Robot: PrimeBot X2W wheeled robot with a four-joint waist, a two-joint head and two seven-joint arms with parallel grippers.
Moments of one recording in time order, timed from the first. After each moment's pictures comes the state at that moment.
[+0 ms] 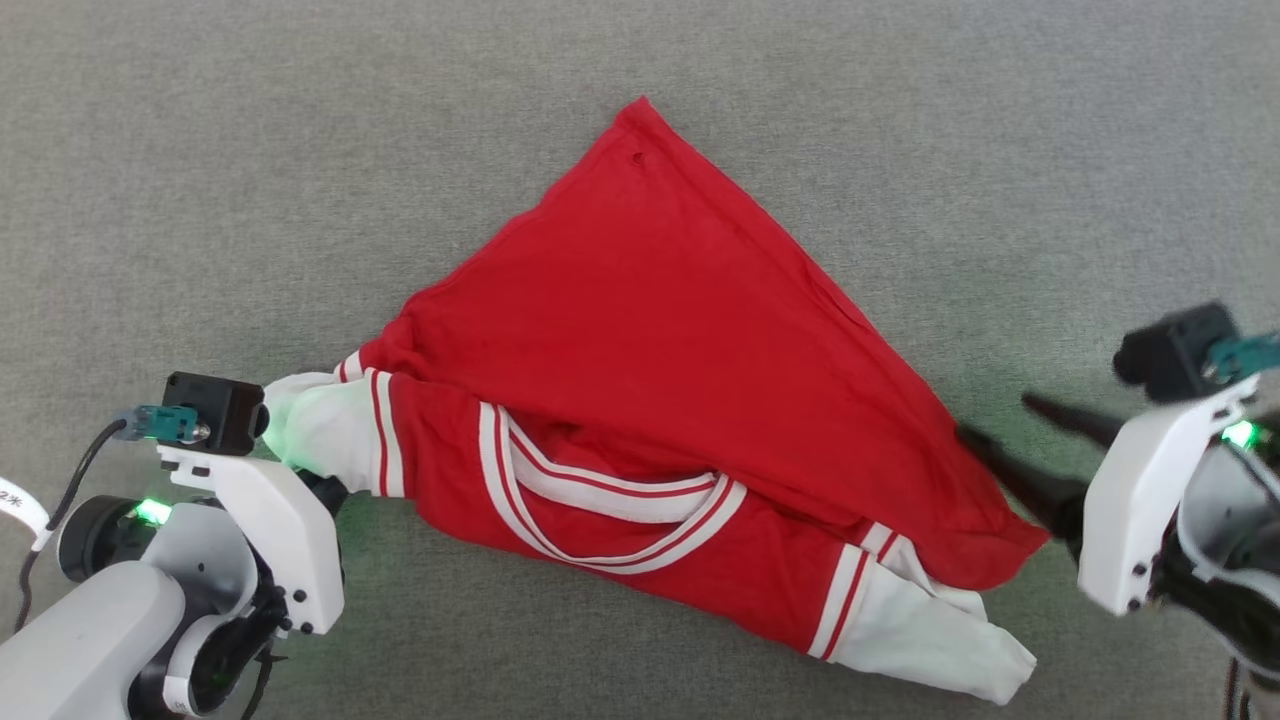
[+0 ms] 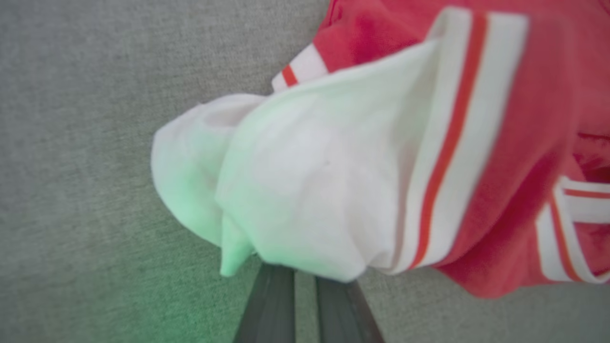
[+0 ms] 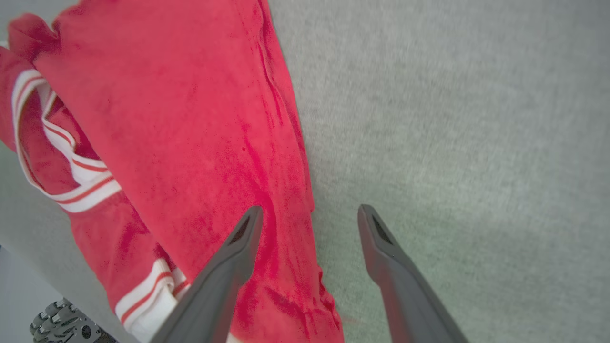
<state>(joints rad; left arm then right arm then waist) -0.45 0.85 -0.80 0.01 -1.07 0.25 0.25 -0.22 -0.47 0.15 -0.20 0.68 0.13 0.79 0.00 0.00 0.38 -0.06</state>
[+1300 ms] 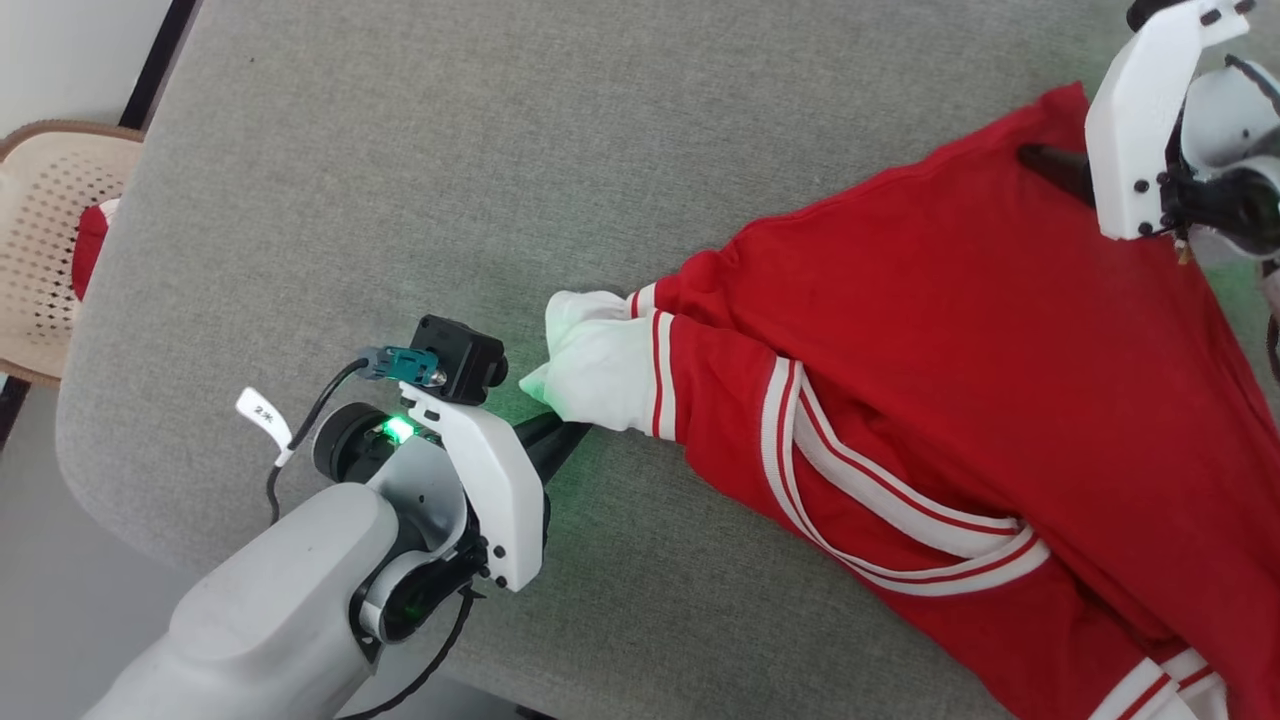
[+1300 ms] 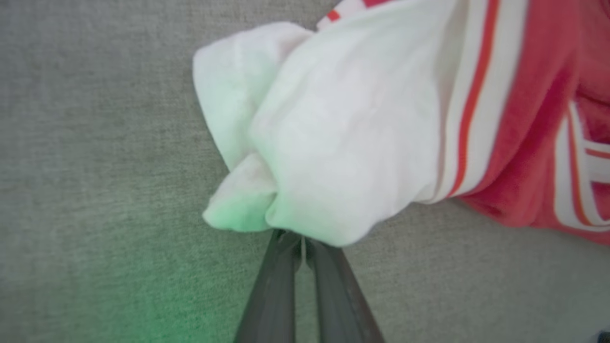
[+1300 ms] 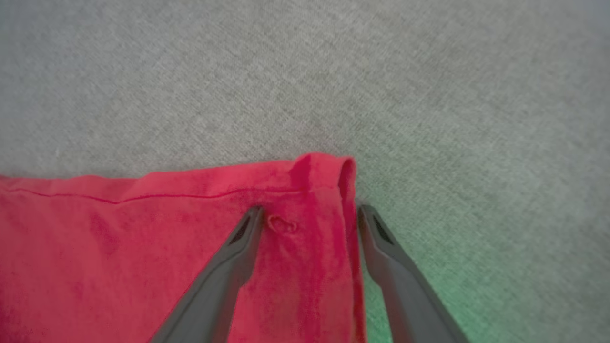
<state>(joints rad) -0.65 0.52 -0.93 0.24 -1.00 0.04 0.22 -1.10 -0.49 0.62 0.68 0.77 0.13 0.80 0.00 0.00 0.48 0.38</state>
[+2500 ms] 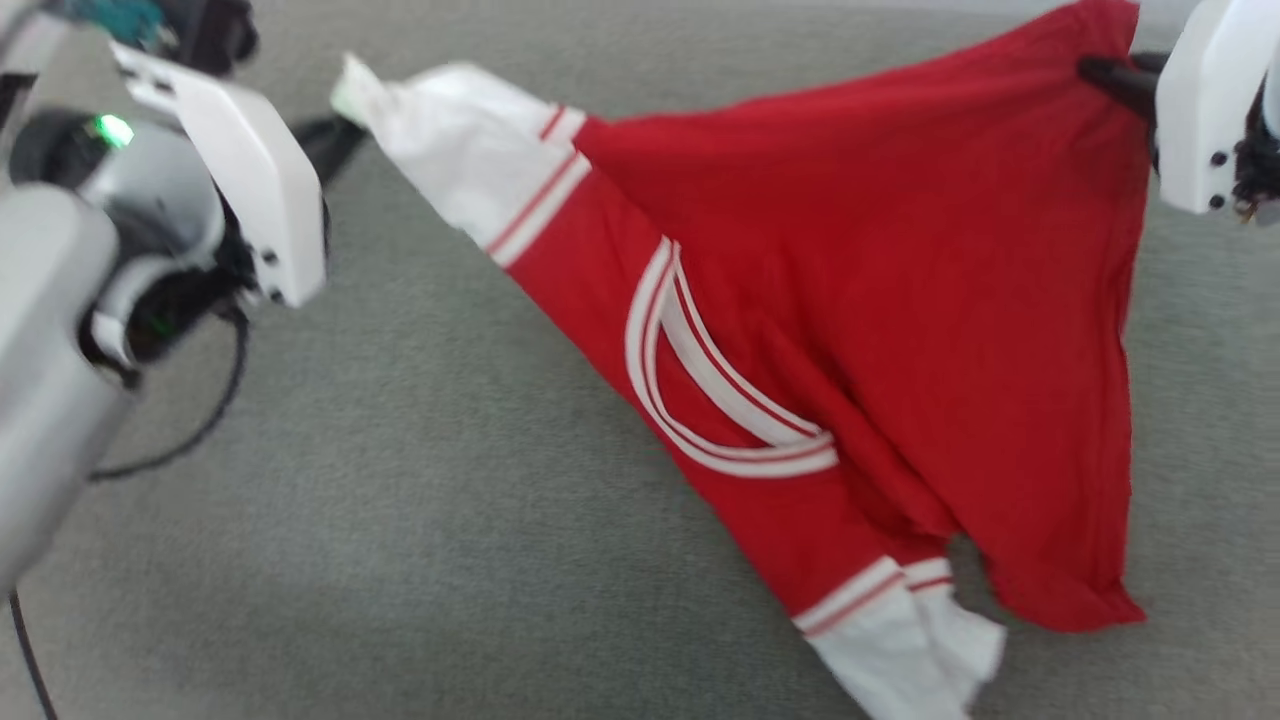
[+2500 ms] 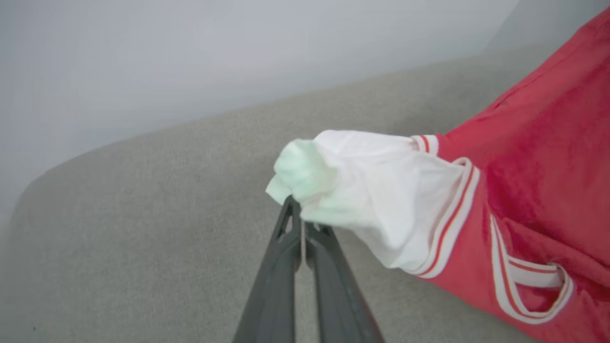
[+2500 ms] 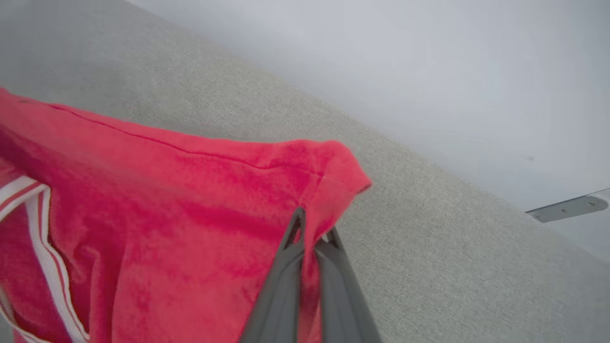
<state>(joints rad) -1.03 0.71 -0.81 0.30 -1.03 0.00 0.43 -1.16 -0.66 0.76 0.51 0.95 0.13 0.62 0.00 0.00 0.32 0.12</state>
